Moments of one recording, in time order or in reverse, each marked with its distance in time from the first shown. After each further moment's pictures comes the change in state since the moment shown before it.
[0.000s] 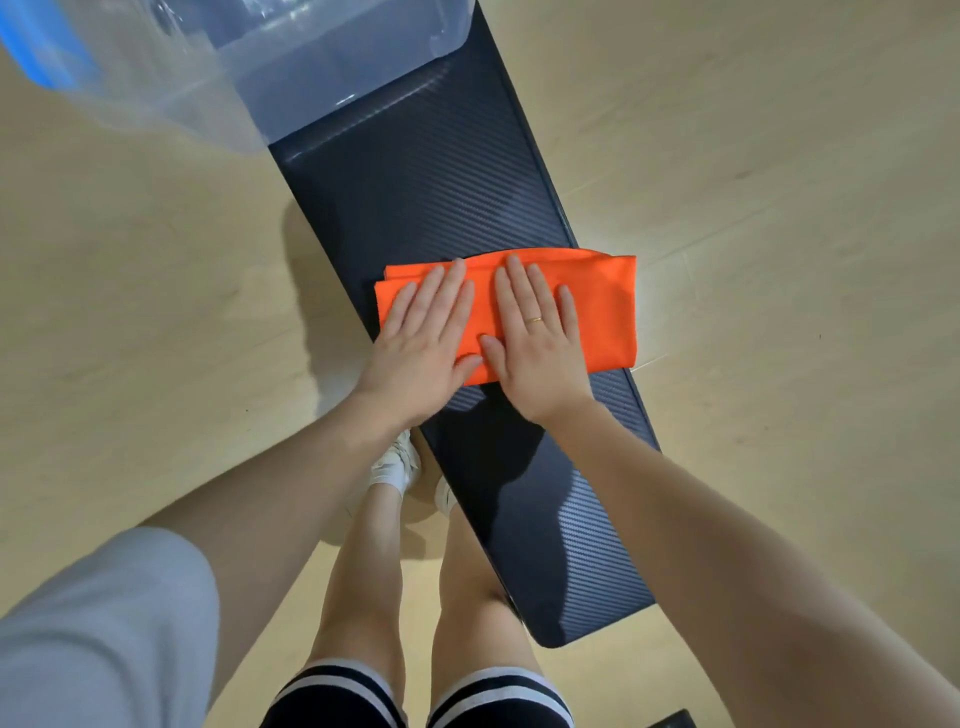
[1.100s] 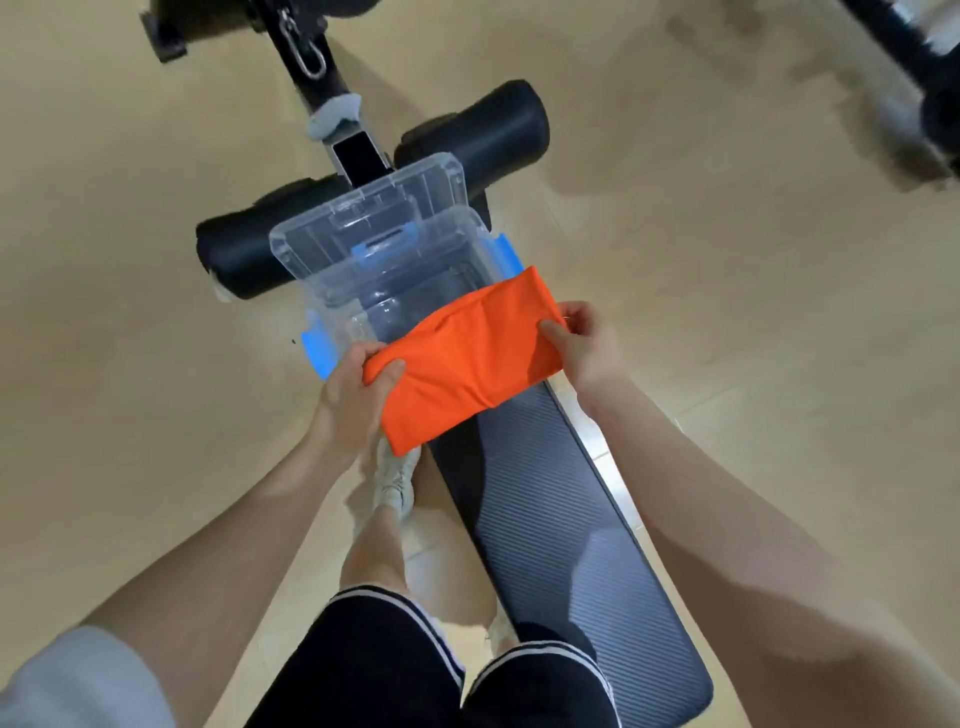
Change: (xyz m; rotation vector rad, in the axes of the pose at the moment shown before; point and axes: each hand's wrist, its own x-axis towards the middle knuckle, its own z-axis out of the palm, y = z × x) left_hand -0.003 -0.084 -0.277 -1.132 0.293 -0.667; right_hand 0.101 -0.056 -0.266 1.242 0.197 0.553
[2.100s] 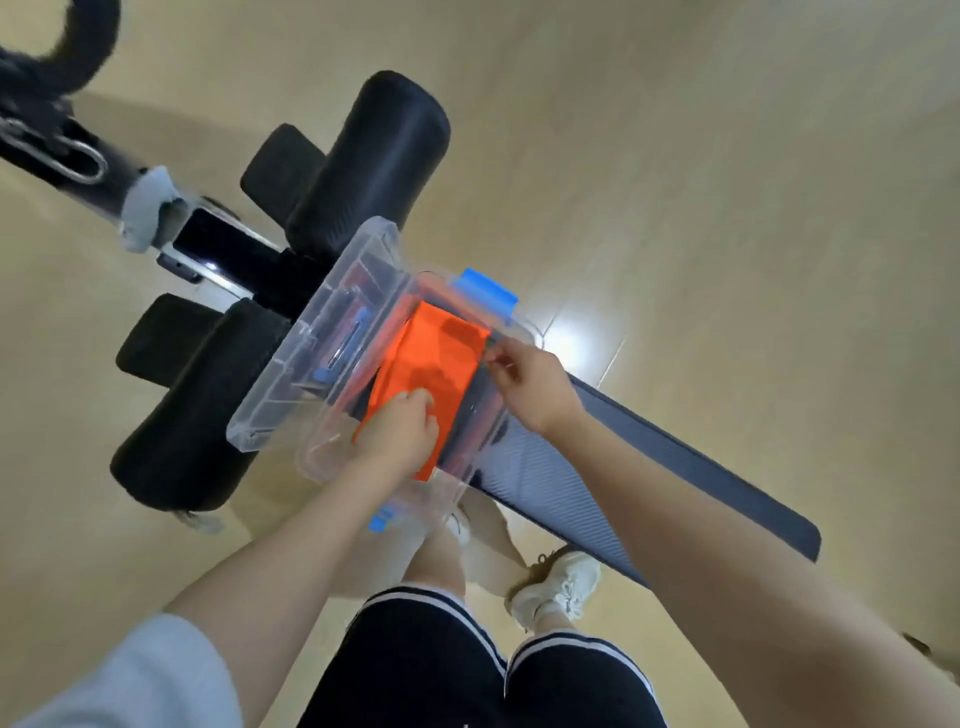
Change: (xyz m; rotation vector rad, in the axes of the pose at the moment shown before) left_hand 0.206 -0.004 0.000 0.976 -0.787 0.297; right_hand 0.063 -0.015 0.125 -0.451 0.172 0.081
